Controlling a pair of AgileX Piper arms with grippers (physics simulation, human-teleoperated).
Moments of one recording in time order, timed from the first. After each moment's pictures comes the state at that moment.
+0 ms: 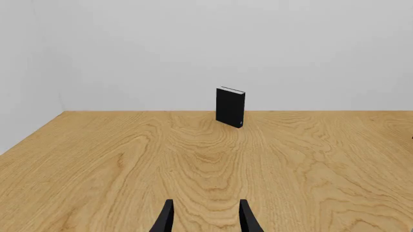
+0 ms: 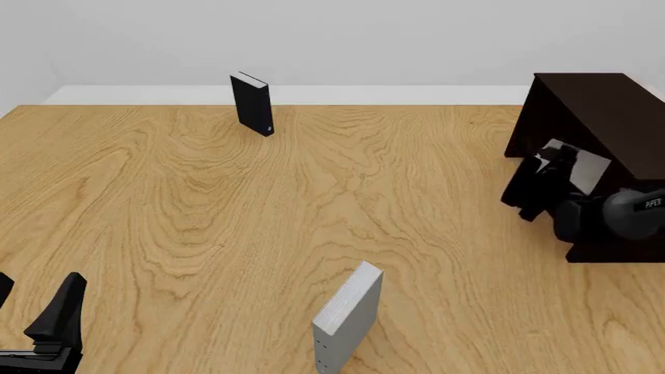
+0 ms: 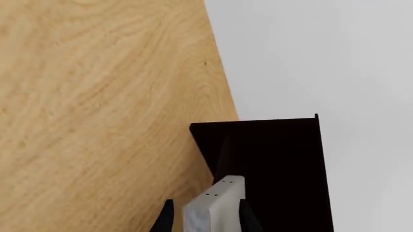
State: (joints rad) left arm 0.00 0.00 -0.01 0.00 0.00; right arm -0.17 2.02 -0.98 -0.63 -1.31
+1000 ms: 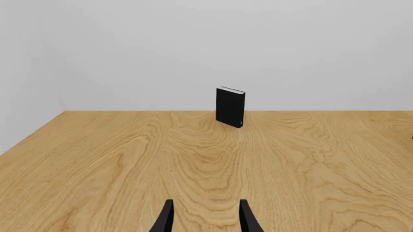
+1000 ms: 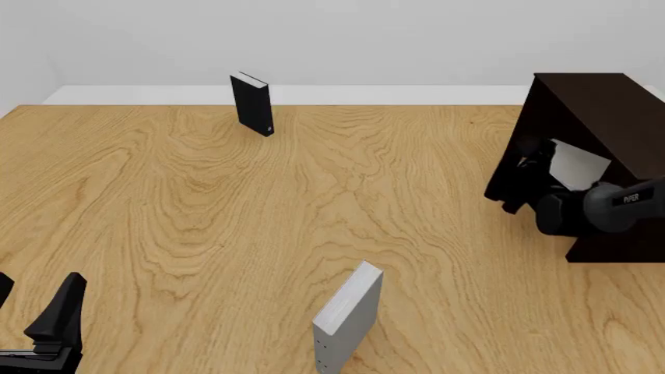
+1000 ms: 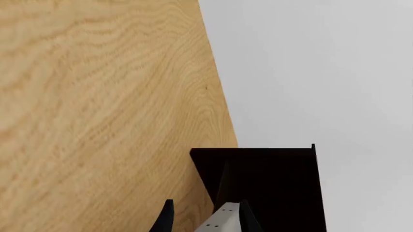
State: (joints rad) left arm 0.00 0.00 -0.01 0.00 0.00; right arm -0.11 2.06 -1.05 -0.62 -1.32
